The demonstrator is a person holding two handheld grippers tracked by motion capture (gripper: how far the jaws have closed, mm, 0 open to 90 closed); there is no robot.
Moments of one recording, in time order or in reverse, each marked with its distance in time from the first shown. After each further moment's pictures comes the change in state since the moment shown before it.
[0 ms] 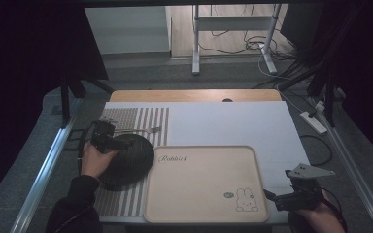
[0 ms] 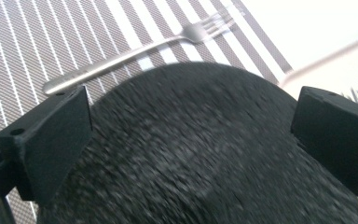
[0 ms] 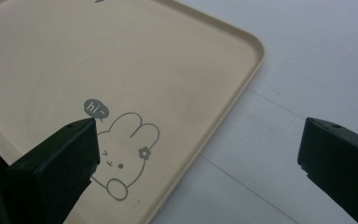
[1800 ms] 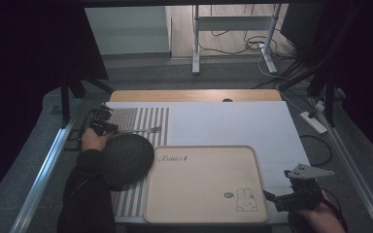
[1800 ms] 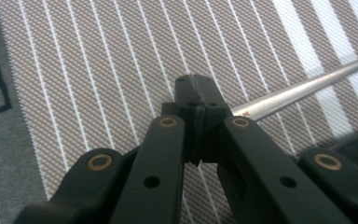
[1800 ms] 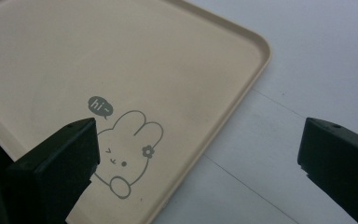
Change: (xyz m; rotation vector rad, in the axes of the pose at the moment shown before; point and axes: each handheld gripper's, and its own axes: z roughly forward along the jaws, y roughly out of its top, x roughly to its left) left arm 0.085 0.029 0.063 0.183 0.130 -0.065; right arm 0.001 0.000 0.000 0.006 0.017 -0.017
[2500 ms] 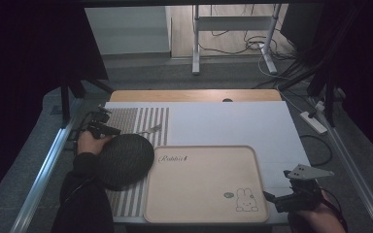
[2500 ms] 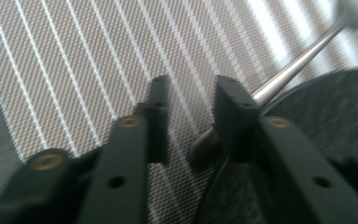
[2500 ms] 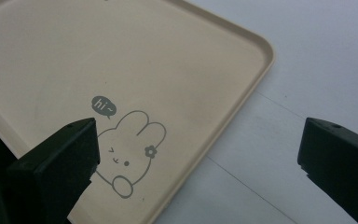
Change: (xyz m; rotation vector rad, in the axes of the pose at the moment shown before) left arm -0.003 -0.008 -0.016 -0.003 -0.082 -0.004; right arm 0.001 0.000 0.000 -0.006 0.011 -0.012
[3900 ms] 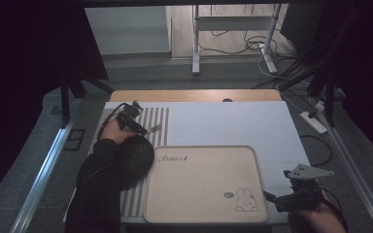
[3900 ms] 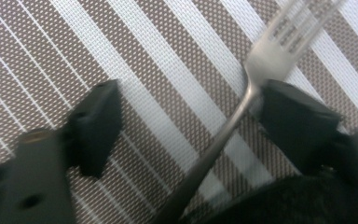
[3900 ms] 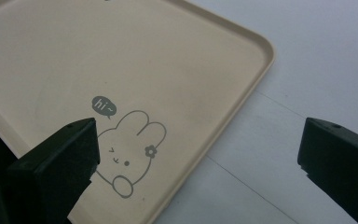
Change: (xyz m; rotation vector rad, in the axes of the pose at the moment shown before) left arm -0.064 0.059 0.045 0.189 -0.009 0.321; right arm -0.001 0.000 0.000 0.003 0.003 0.004
